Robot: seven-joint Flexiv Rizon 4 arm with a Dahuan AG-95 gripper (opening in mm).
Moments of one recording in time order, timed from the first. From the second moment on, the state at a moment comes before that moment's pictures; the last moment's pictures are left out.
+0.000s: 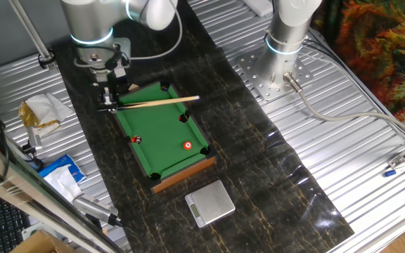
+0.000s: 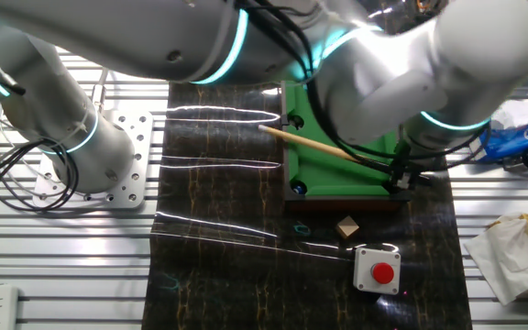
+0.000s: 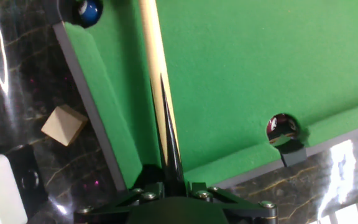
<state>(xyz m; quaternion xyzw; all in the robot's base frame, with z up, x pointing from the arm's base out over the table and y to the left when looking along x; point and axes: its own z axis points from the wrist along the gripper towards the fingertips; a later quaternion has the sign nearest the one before) 0.617 -0.065 0.092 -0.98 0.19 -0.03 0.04</state>
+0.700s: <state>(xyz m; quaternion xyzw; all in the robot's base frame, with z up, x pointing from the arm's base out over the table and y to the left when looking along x) 0.630 -0.098 0.124 -0.94 0.33 -0.04 0.00</state>
